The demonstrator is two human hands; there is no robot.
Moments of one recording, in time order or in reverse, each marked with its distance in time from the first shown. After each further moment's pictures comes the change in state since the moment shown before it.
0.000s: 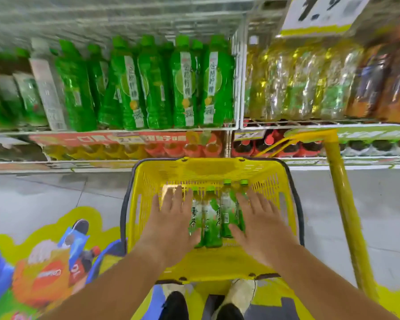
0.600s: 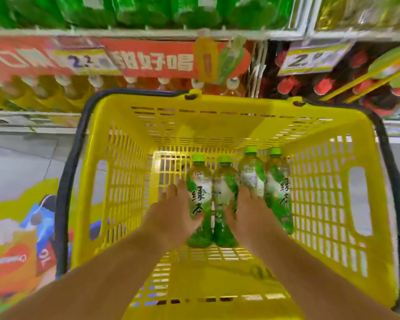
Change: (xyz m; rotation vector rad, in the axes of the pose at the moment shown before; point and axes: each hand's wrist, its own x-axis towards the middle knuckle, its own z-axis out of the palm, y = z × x) left_hand 0.113 -0.003 0.179 -0.550 -0.154 -0.147; right_hand 0.119 -0.032 0.170 0.352 -0.110 0.168
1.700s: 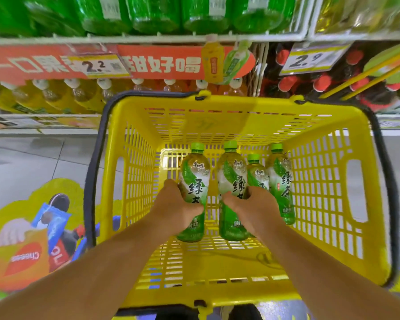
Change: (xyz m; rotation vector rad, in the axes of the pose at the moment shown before) left_hand -0.014 -0.005 -0.025 -0.776 -0.012 -0.313; right_hand -0.010 -0.022 -0.011 0.702 0.077 0.260
